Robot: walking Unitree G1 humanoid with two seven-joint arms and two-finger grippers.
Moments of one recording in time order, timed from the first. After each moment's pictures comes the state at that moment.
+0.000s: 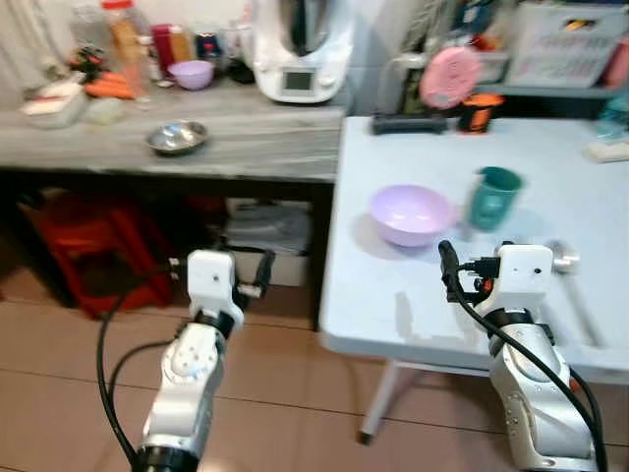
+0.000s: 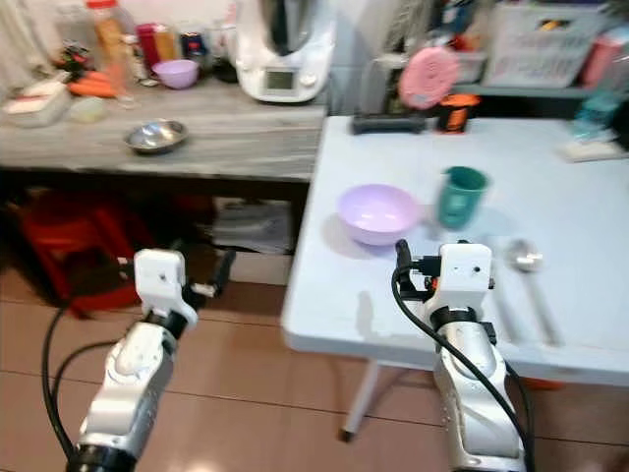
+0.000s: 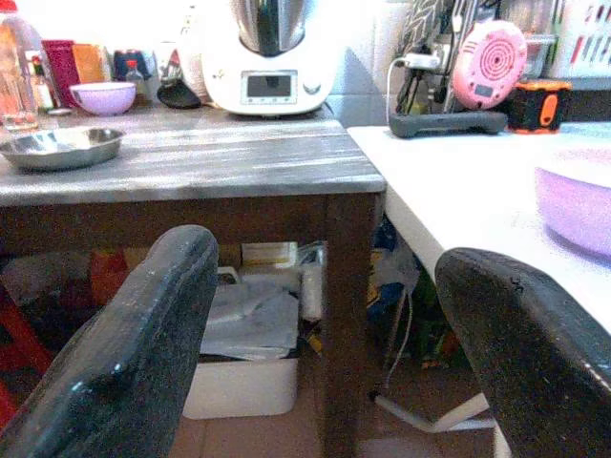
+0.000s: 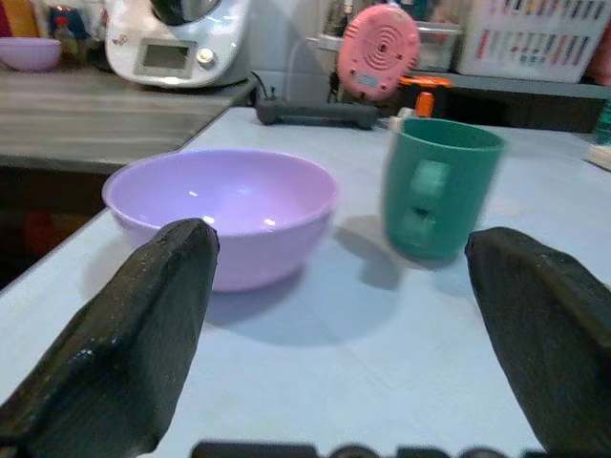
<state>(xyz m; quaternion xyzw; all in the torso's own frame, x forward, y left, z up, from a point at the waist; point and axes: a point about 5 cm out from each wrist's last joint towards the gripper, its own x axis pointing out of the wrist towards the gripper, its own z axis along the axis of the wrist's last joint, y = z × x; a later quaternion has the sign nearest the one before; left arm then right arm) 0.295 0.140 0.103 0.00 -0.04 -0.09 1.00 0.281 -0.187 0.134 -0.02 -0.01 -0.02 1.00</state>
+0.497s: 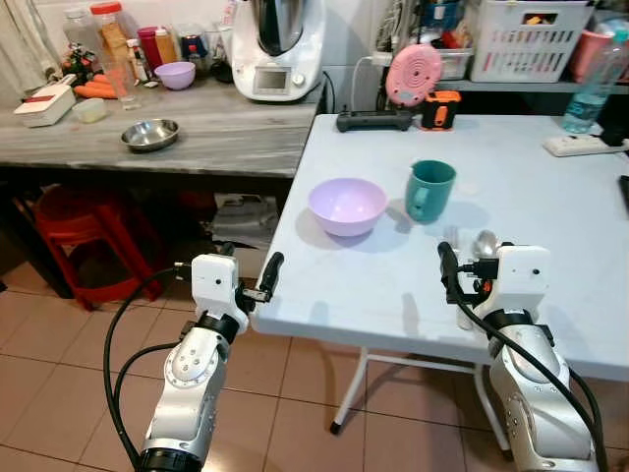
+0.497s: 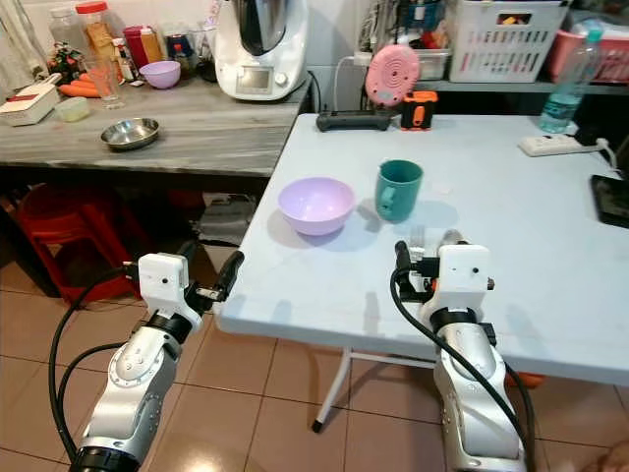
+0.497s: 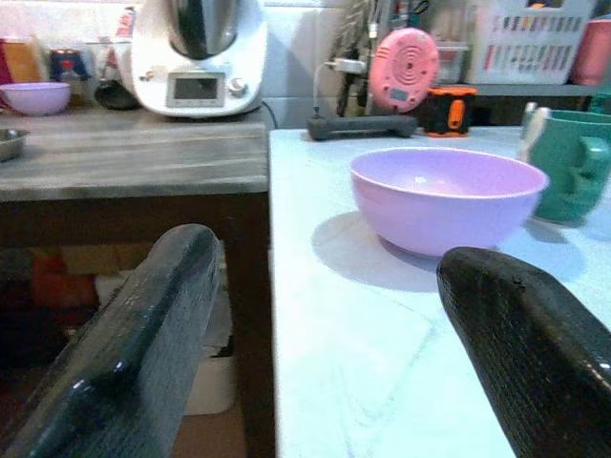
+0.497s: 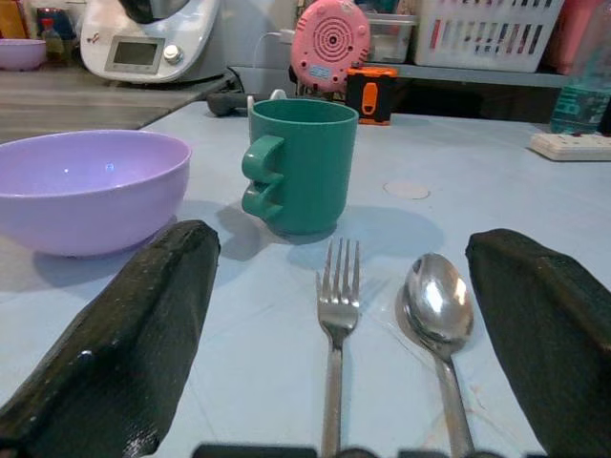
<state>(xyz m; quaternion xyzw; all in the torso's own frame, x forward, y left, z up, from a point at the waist) 0.292 0.131 0.101 -0.03 -0.05 -0.13 0.99 0.281 -0.190 0.135 -0.04 -0.01 -0.02 1.00</state>
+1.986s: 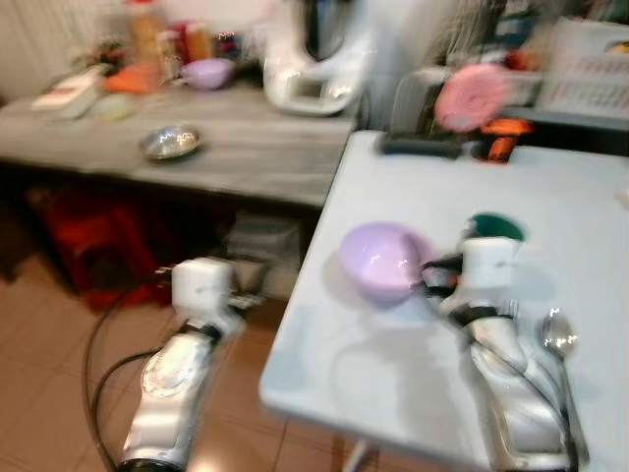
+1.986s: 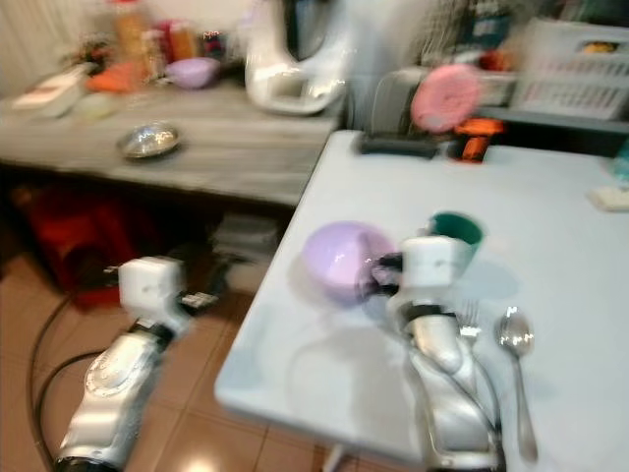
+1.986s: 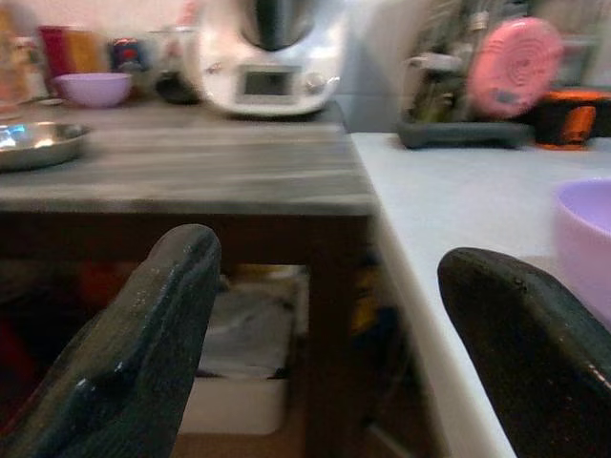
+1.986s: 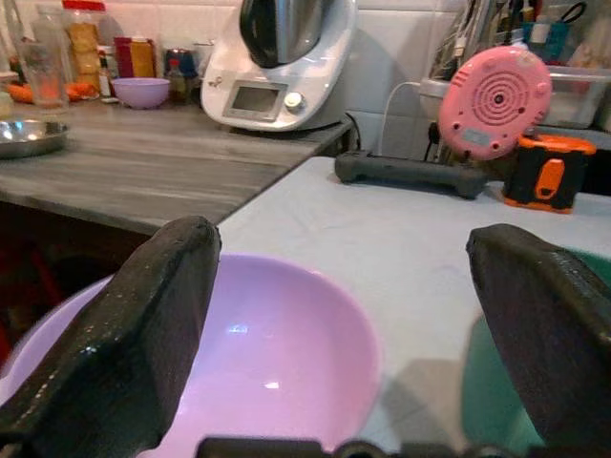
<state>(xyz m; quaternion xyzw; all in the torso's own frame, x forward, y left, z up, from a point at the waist) 0.283 0.146 0.095 -0.03 -0.04 -0.14 0.99 0.280 -0.158 0.142 -0.04 -0.04 0.04 1.00</state>
